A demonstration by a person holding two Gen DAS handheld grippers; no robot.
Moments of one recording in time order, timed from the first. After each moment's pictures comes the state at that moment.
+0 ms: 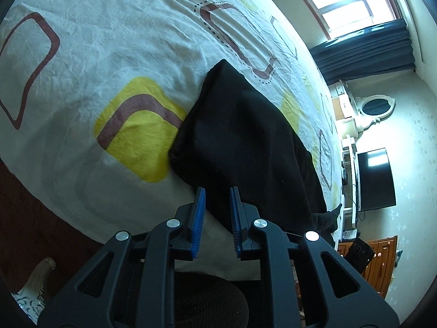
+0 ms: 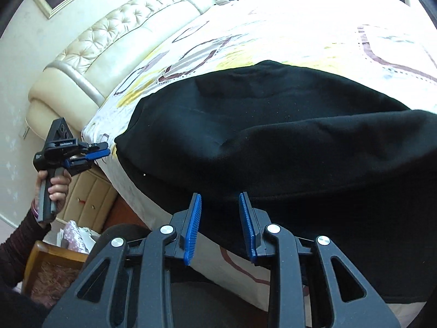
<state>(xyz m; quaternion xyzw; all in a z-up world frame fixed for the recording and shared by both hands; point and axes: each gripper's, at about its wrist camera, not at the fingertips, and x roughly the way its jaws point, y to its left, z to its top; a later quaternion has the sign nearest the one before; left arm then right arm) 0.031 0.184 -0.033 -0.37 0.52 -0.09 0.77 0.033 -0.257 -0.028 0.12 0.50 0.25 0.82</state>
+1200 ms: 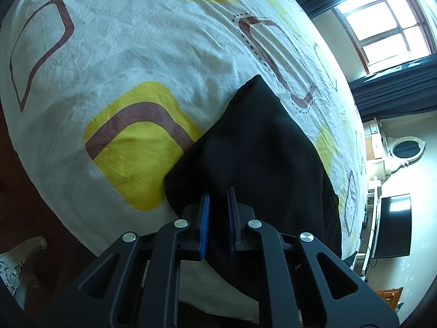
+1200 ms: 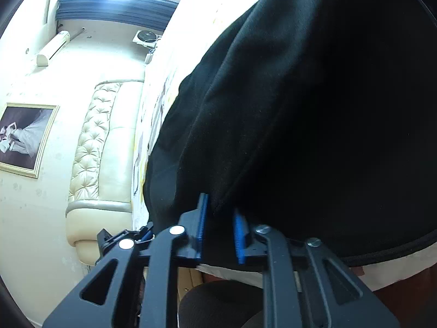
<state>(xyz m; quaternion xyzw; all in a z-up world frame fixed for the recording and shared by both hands) 0.050 0.171 -0.046 -0.40 0.50 0.04 0.76 -0.002 -0.329 -0.074 0.48 0.47 0.14 0.73</state>
